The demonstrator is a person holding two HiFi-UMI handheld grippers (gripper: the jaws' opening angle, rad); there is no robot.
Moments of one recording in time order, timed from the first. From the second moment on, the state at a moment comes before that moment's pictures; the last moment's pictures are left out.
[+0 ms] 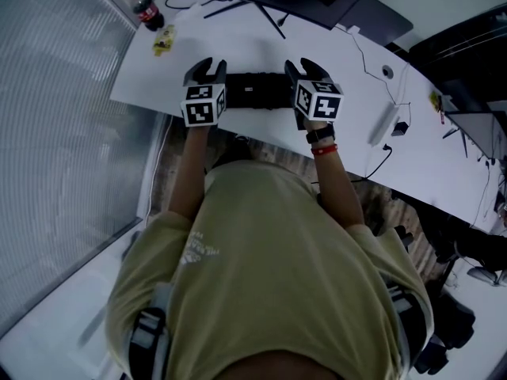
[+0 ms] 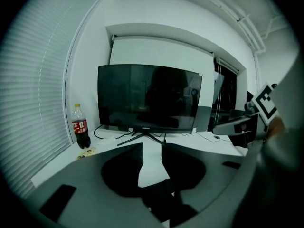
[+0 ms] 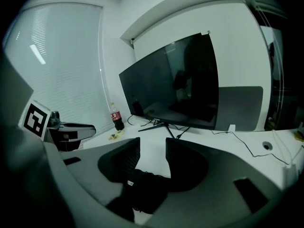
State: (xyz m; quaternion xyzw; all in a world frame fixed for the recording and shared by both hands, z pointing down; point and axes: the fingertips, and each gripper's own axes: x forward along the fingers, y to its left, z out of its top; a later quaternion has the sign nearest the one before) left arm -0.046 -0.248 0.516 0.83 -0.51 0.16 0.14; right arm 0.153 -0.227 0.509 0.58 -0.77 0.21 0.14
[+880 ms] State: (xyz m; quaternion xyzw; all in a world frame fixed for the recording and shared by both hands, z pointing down) left arm -0.018 -0.210 0.460 0.85 -0.50 0.11 0.07; right arm 0.175 -0.183 0.466 0.55 -0.81 0.13 0.13
